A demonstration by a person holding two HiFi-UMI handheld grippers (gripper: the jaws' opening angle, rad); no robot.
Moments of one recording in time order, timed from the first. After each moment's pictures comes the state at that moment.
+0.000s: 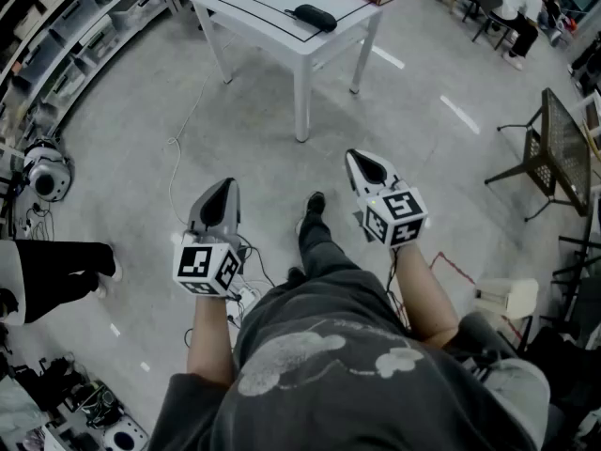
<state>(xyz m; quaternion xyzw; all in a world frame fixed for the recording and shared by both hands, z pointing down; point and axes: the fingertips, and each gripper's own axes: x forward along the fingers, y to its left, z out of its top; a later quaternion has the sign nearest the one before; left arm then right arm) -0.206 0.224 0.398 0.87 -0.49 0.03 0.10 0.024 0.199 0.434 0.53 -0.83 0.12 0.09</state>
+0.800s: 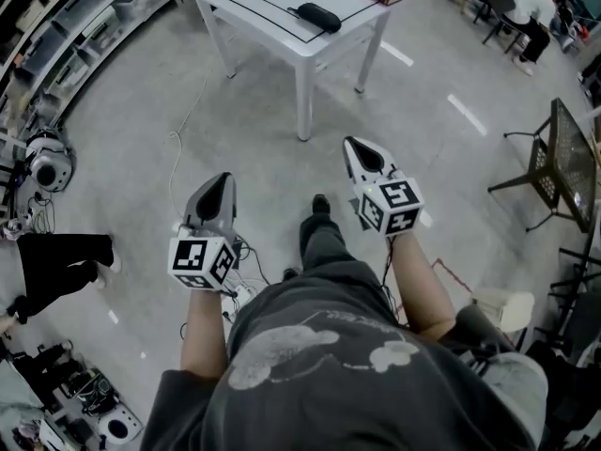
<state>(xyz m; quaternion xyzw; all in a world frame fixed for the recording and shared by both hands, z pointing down) -0.191 0.179 0.402 0.86 -0.50 0.05 0.11 0.041 0.134 0.438 0.53 -0.84 0.12 0.07</state>
